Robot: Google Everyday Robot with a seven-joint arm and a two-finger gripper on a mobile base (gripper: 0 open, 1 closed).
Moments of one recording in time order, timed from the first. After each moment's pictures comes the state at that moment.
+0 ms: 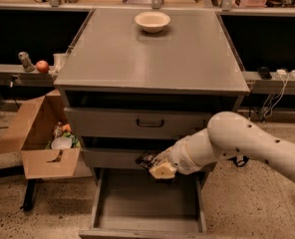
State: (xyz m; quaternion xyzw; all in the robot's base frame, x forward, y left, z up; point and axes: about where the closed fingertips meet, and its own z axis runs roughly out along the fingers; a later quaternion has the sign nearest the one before) arm 0.464 -0.043 0.653 -0.46 0.81 0.28 0.23
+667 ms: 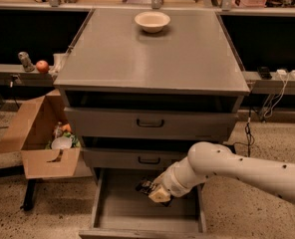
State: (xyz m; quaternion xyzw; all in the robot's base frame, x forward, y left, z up) arm 0.447 -0.041 0.521 -0.51 0.81 0.25 0.17
